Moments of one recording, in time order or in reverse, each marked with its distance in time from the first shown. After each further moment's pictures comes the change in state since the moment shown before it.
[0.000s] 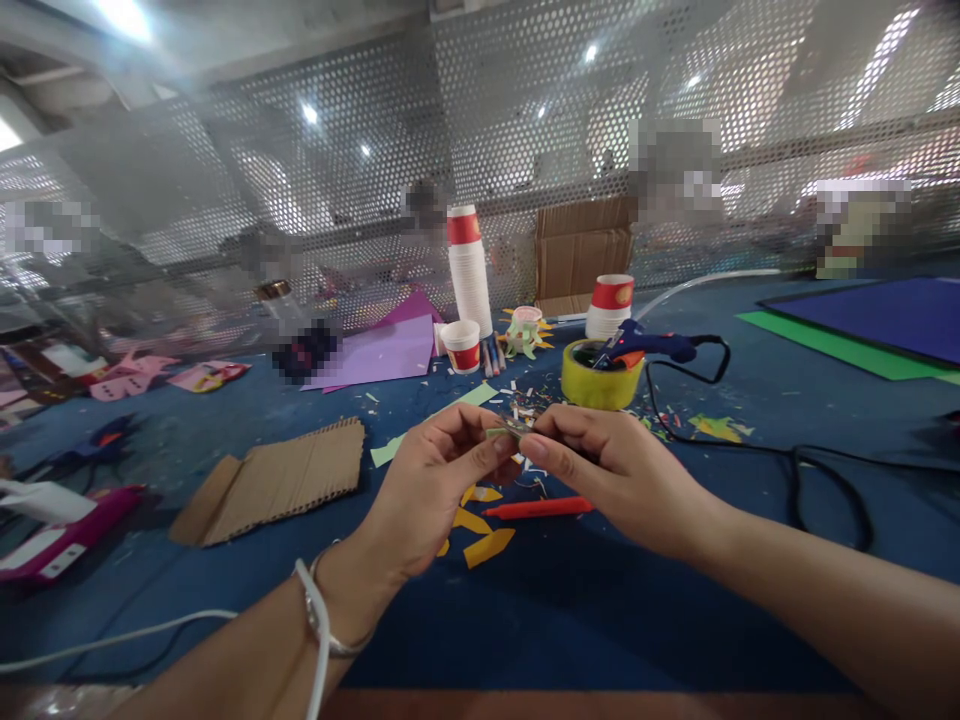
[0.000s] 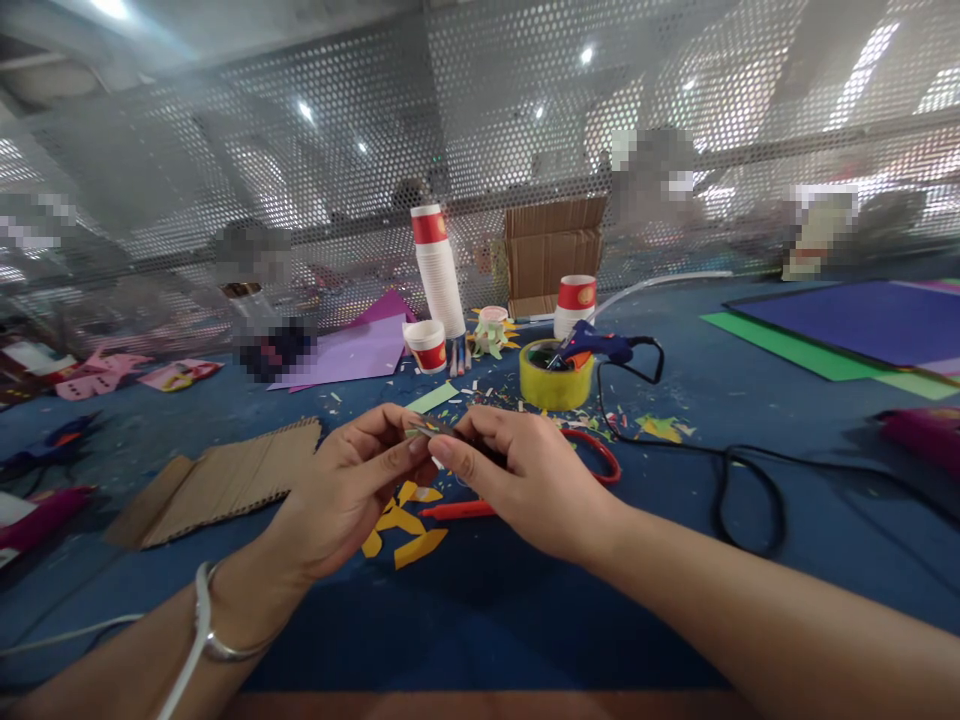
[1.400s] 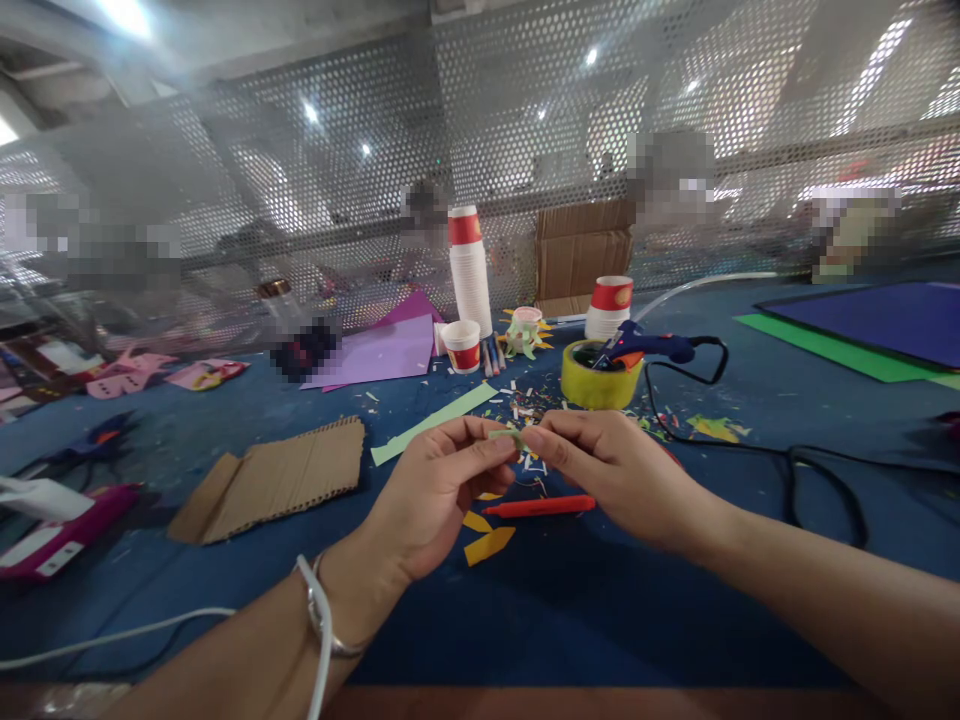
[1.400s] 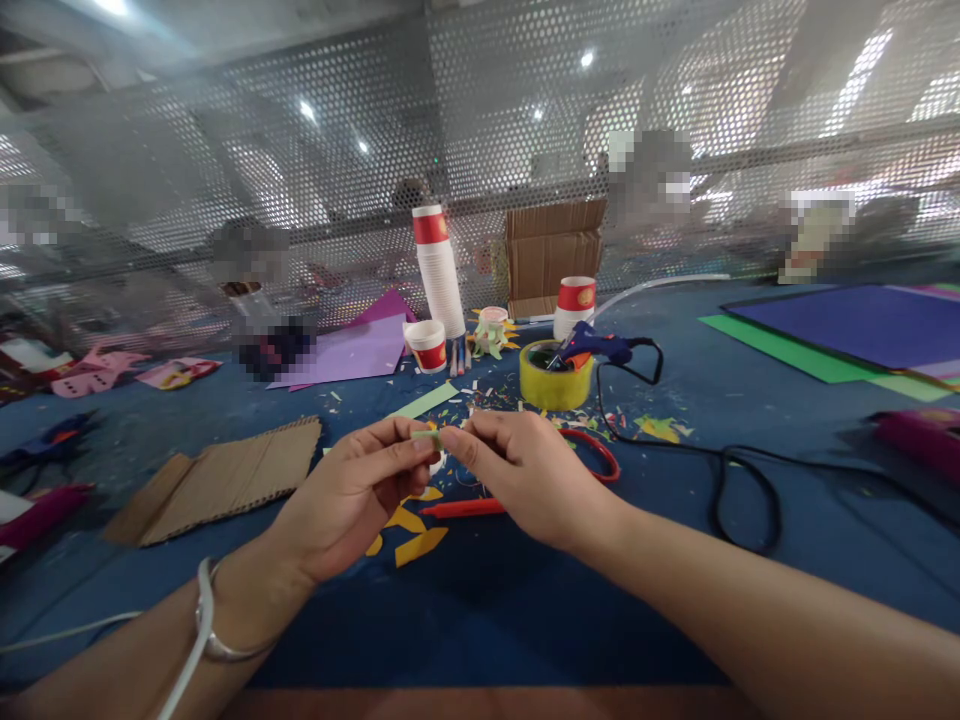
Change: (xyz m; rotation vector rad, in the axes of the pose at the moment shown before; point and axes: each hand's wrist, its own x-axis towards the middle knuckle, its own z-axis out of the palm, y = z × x) left_hand 0.002 -0.001 0.003 -0.120 0.057 -0.171; right_hand 0.003 0.005 0.002 -0.017 0.008 0.037
